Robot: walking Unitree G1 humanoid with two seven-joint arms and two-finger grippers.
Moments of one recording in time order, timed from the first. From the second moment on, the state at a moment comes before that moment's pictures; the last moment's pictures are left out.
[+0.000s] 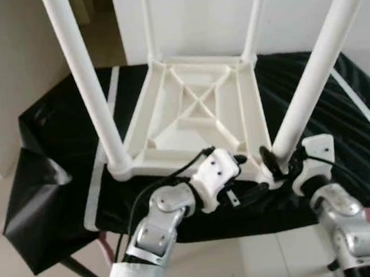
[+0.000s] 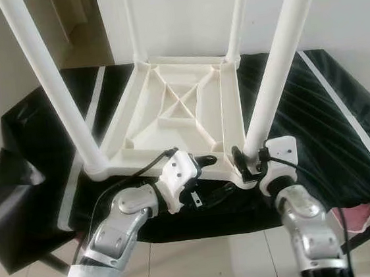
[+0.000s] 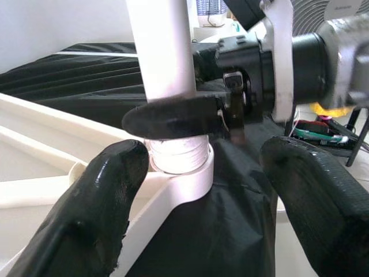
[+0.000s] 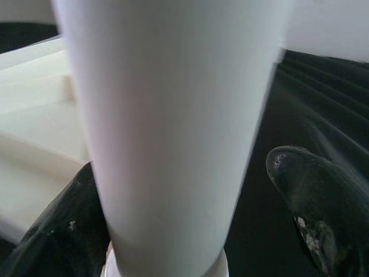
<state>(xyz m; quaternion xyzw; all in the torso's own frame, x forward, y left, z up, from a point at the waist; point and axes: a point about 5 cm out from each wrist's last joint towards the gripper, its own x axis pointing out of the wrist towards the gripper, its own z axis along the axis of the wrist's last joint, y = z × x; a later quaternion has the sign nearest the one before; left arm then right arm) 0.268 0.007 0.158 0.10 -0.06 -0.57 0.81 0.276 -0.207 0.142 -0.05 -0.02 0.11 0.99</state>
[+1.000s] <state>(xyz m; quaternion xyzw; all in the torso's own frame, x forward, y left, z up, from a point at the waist) 0.267 0.007 0.158 0.09 -0.06 -0.57 0.81 0.288 -0.213 0.133 -0.08 0.01 0.19 0.98</state>
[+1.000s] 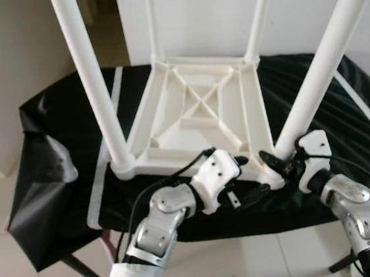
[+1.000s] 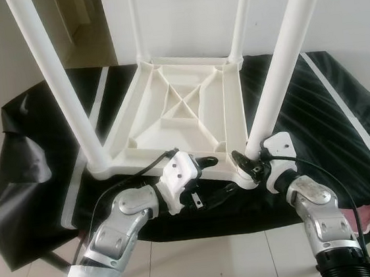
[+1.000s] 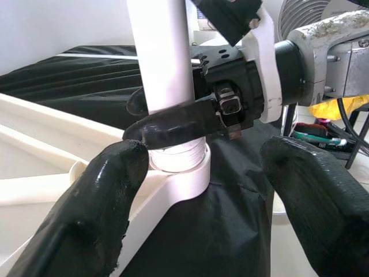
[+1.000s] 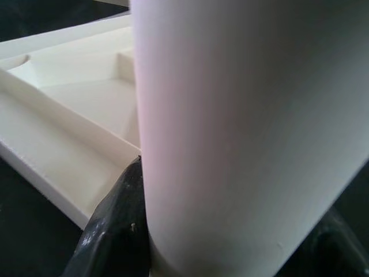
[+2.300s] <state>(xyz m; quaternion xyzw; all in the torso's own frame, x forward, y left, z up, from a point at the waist) 0.267 0.007 0.158 0.09 -0.06 -0.57 0.81 0.285 -0.157 0.134 0.04 0.02 -0.12 0.99</state>
